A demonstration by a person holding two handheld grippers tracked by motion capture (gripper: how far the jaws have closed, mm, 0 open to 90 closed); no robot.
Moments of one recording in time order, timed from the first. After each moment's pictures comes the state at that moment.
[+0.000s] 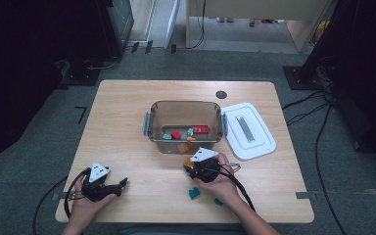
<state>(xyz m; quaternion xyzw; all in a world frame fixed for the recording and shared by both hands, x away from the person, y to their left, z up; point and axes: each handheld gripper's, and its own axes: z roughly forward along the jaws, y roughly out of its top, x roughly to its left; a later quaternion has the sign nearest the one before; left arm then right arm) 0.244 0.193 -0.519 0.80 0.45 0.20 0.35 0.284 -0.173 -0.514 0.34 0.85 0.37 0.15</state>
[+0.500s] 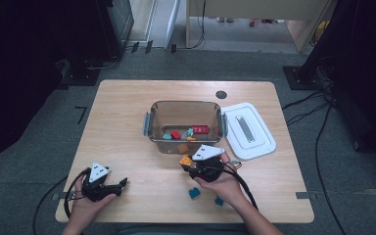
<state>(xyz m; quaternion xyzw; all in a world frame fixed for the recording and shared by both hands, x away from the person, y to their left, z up) 0.244 0.193 -0.519 0.80 0.45 0.20 0.35 0.272 -0.177 -0.470 0.31 0.84 0.43 0.13</state>
